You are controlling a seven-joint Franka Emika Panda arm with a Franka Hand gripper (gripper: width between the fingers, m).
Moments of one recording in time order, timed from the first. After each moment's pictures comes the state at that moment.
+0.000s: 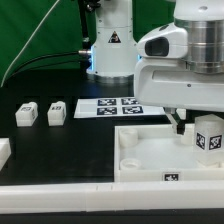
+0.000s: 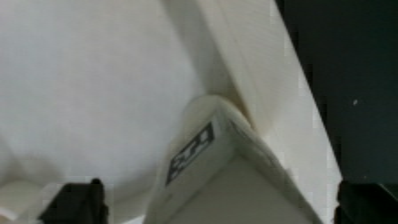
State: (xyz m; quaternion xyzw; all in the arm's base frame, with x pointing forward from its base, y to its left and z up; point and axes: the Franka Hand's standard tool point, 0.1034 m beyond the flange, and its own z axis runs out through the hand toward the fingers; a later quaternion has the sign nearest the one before) arm 0.605 0.116 0.072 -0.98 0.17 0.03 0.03
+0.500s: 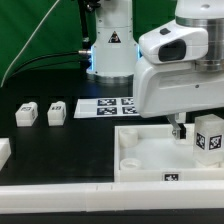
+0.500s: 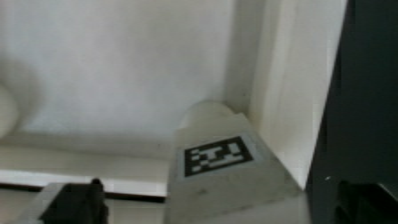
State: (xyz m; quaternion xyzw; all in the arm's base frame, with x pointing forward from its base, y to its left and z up) arm 0.600 0.113 0.073 -0.99 -0.12 0.02 0.03
